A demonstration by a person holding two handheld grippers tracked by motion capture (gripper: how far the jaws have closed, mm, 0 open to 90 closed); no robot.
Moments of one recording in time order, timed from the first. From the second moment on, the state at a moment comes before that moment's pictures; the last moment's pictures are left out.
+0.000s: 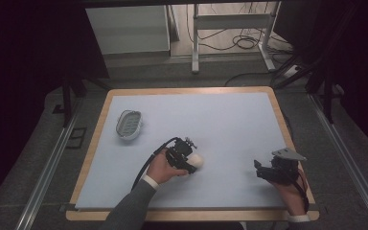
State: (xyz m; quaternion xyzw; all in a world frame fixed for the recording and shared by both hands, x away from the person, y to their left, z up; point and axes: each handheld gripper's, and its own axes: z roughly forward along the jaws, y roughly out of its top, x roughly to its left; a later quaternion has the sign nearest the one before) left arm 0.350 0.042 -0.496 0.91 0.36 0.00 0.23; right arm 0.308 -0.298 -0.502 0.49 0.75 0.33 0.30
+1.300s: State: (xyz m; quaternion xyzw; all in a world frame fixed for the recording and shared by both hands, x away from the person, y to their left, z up) left arm 0.366 0.092 -0.474 0.88 0.39 0.01 0.26; right arm 0.308 -0.298 -0.504 0.49 0.75 0.33 0.29
